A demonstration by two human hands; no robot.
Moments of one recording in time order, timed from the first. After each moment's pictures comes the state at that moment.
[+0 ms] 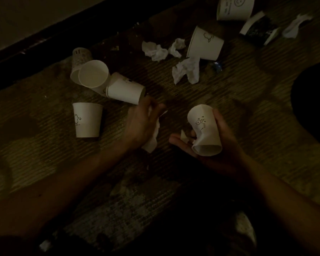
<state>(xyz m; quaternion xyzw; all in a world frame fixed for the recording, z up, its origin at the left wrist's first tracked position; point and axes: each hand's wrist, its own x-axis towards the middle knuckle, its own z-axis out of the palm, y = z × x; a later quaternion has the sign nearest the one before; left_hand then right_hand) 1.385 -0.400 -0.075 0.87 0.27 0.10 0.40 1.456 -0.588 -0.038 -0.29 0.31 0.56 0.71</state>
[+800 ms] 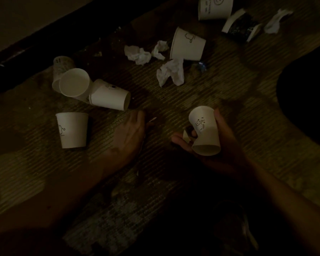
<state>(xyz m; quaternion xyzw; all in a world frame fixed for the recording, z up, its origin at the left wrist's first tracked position) 1.379 -0.408 -0.100 0.98 0.15 0.00 0.13 1.474 -0.611 -0.070 -0.25 0.28 0.49 0.79</state>
